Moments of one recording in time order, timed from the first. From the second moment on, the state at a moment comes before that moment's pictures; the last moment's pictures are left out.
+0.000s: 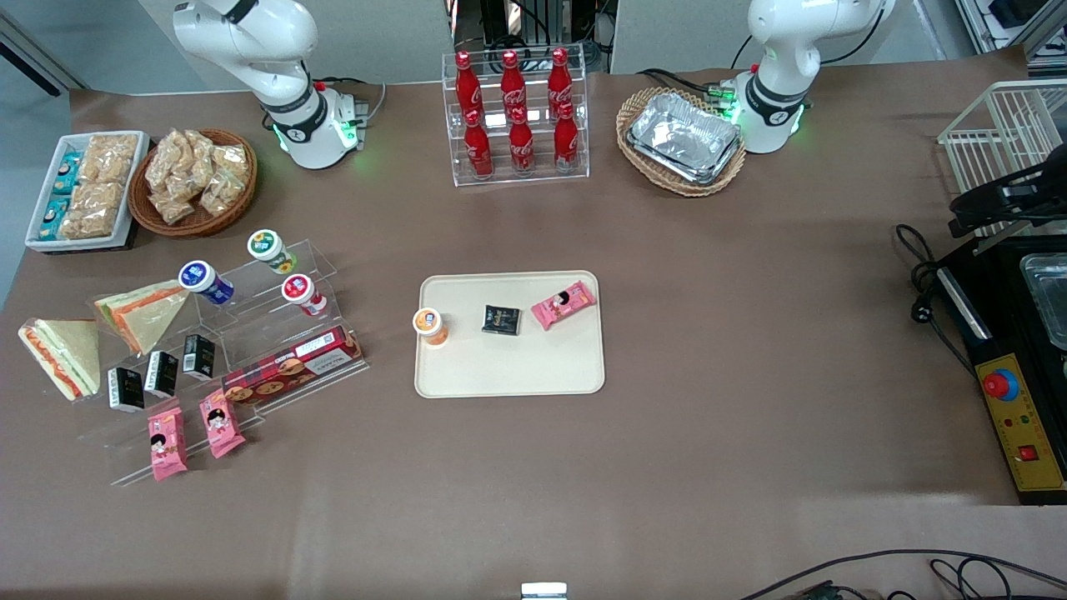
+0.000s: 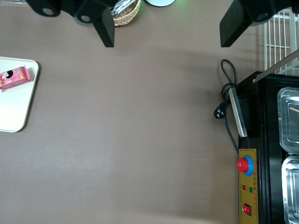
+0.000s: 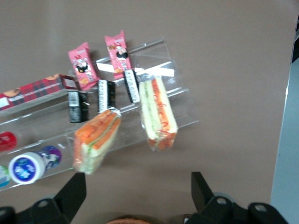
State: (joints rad) arm -0.09 0.06 -0.50 -1.69 0.13 1.79 -0.70
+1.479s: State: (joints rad) arm -0.10 0.34 -0.49 -1.81 0.23 2.09 -0.81
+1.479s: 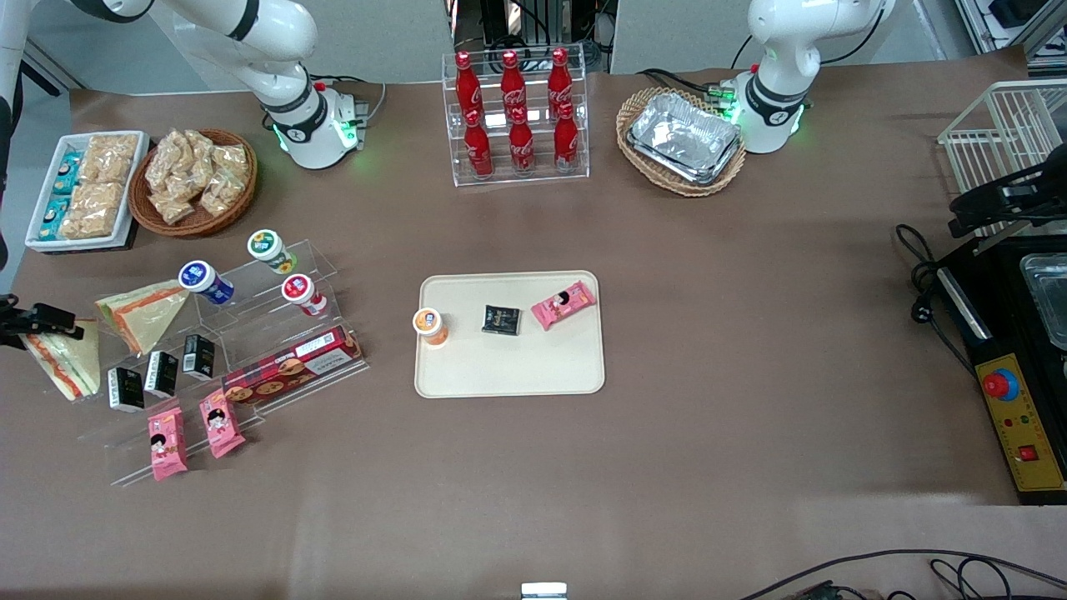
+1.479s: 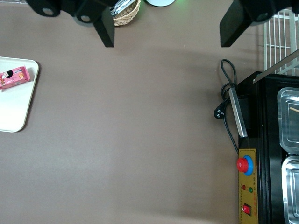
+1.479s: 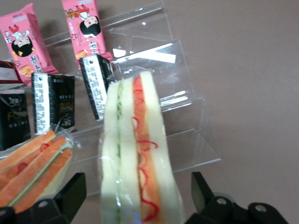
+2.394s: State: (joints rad) arm -0.08 0.31 -0.49 -1.78 0.24 2.09 -0.81
